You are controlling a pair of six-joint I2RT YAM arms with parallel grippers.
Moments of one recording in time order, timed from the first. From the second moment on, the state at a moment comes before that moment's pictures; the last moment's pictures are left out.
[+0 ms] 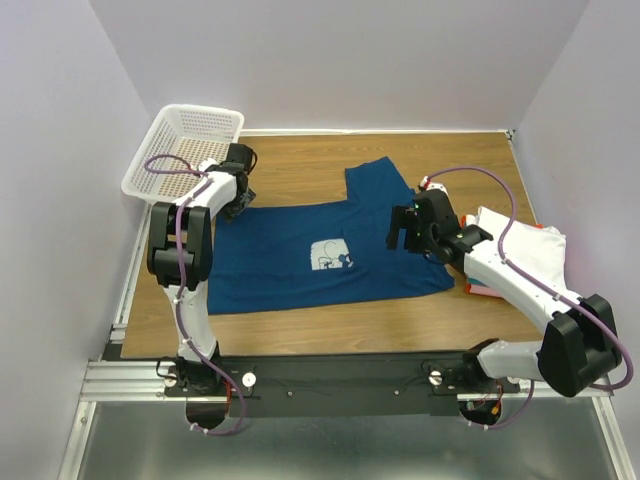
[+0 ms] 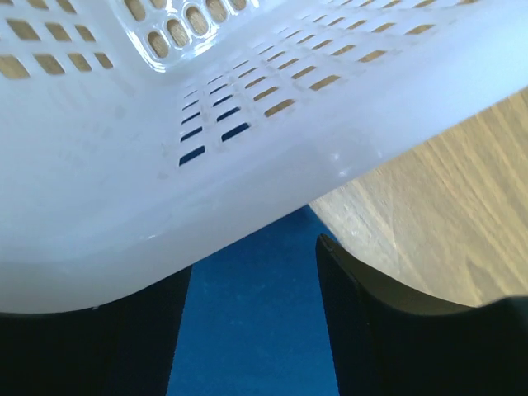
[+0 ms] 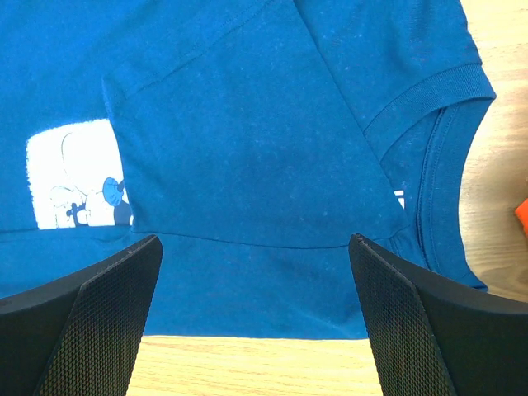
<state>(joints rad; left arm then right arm) -0.14 2.00 1.48 -0.64 -0.41 -0.99 0.48 1.29 0.89 -0.41 0.19 0.47</state>
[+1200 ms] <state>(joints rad) -0.14 2.17 1.68 -0.76 -0.54 -1.14 0.48 1.28 0.88 -0.41 0.19 0.44</state>
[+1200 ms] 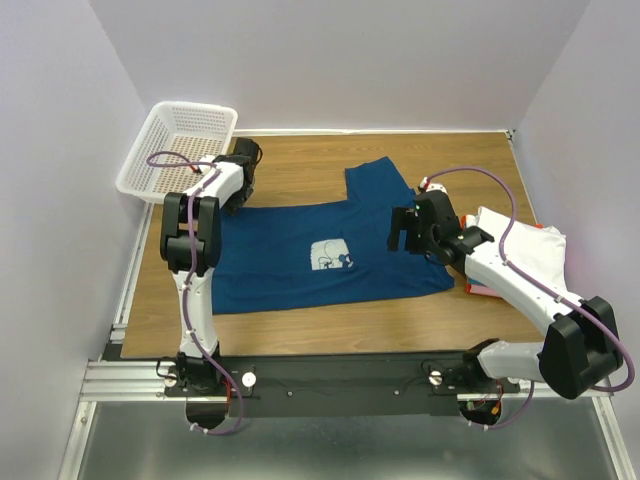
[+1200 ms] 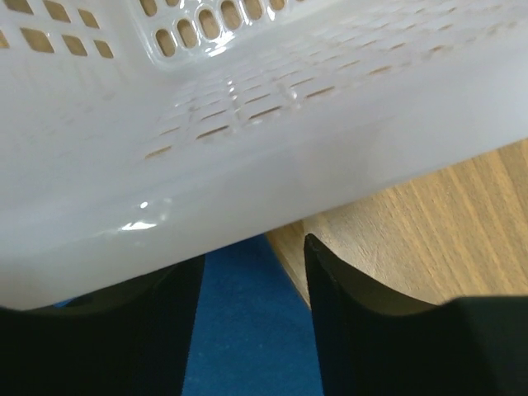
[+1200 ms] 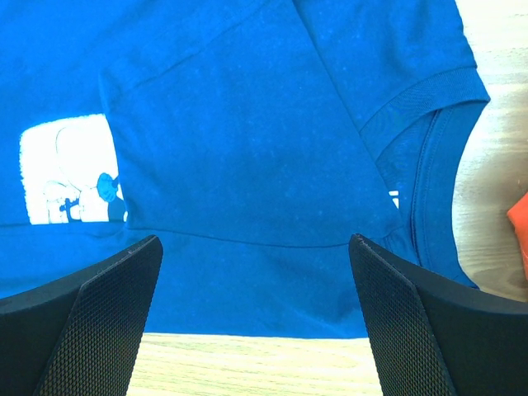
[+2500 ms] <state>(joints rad) -0.13 2.07 1.50 -0.58 -0.43 -0.96 0.32 2.11 1.80 -0.33 0.25 0.31</state>
